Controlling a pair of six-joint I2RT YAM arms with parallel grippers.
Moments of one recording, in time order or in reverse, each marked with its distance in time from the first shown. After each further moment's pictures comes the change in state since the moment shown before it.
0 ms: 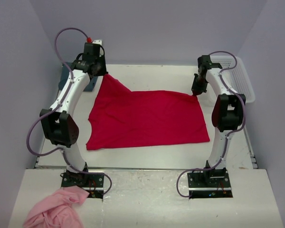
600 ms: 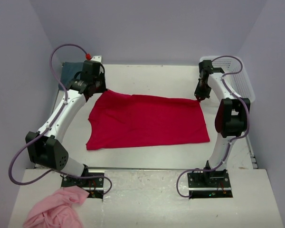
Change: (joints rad) left arm -0.078 -0.326 -0.388 0.044 -0.052 -0.042; right arm 0.000 -0.141 -0.188 0.019 0.112 0.095
